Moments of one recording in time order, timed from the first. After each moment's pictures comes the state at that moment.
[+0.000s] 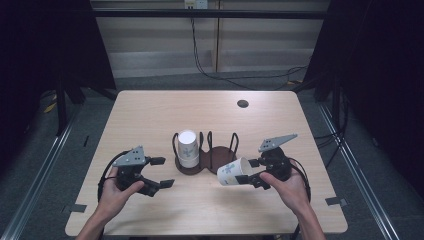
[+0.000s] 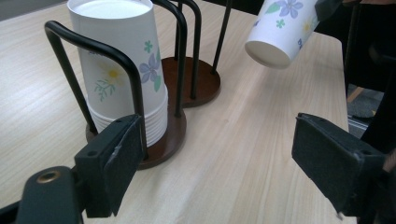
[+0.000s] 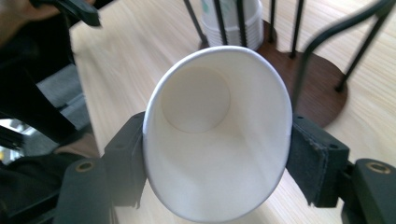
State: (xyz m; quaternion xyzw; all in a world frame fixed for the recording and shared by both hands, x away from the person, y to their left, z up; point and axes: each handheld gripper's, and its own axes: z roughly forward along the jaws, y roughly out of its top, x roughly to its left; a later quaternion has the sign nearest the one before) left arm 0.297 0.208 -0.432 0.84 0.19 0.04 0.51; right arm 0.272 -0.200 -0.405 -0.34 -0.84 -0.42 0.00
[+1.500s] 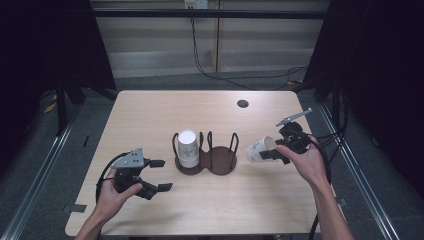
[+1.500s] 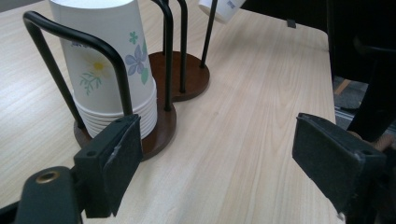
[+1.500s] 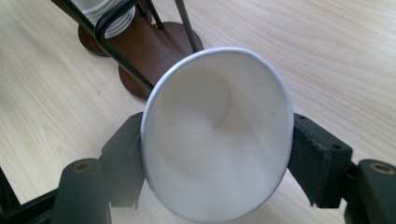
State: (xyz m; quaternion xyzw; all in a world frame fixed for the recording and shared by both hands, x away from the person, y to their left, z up) left arm 0.294 0.211 -0.436 0.84 0.17 0.02 0.51; right arm 0.331 -0.257 -0.390 -0.45 -0.84 -0.31 -0.04
